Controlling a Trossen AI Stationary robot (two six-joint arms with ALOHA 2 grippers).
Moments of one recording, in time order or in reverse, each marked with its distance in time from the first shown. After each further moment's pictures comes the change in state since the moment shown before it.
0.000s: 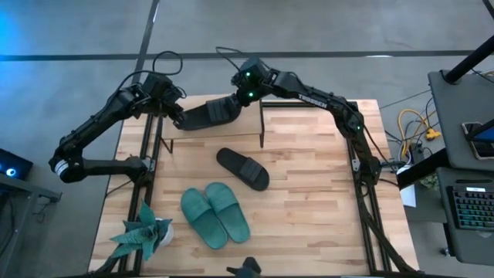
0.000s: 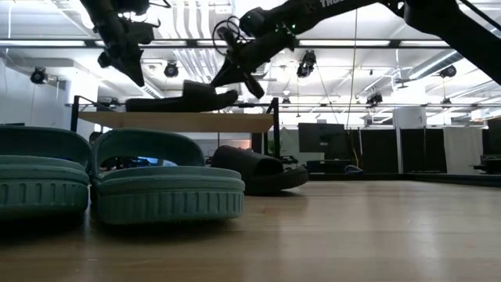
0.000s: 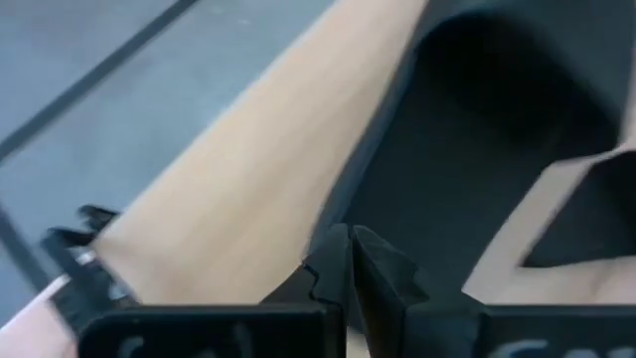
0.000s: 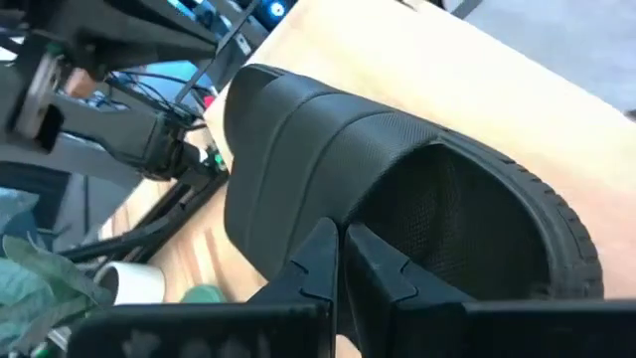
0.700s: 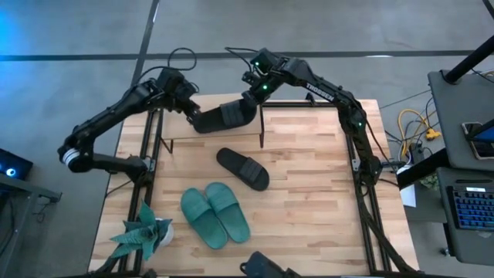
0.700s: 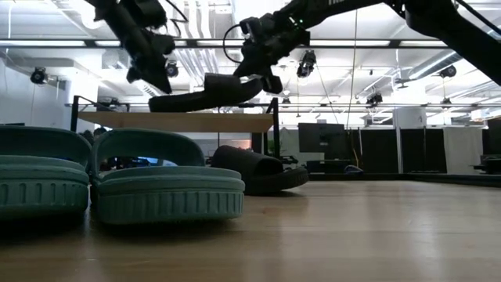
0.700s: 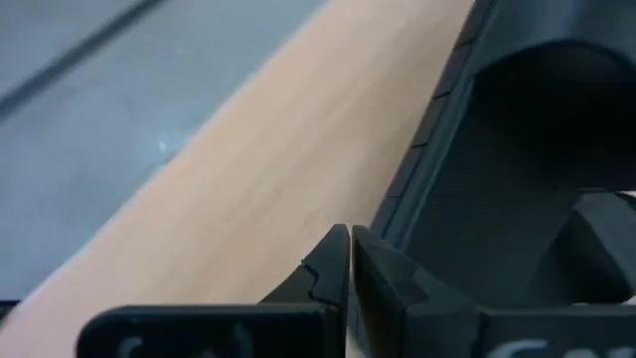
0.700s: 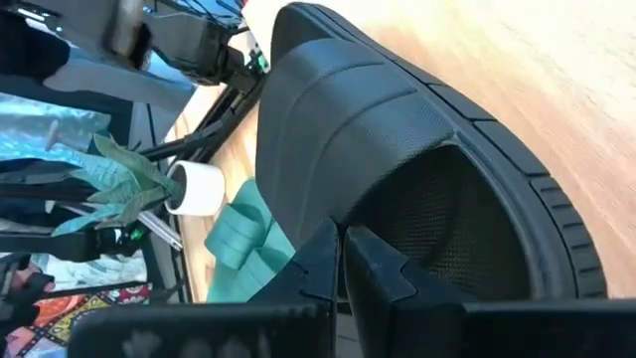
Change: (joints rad) left arm 0.000 0.158 0.000 0.196 0.185 -0.006; right arm -0.078 -0.004 0.100 -0.354 -0.288 -0.114
